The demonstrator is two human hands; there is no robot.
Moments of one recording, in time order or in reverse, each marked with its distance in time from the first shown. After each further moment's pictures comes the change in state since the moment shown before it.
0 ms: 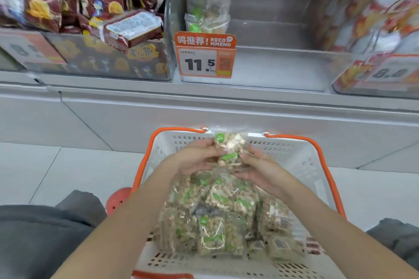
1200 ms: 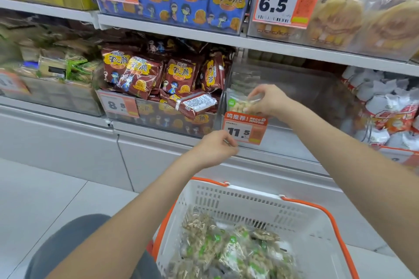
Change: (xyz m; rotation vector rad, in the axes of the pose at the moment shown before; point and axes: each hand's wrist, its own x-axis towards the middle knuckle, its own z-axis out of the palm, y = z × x) left_hand -0.114 0.141 -0.003 0.590 0.472 0.372; right_hand 0.013 -0.236 0.158 -1.278 0.398 -0.514
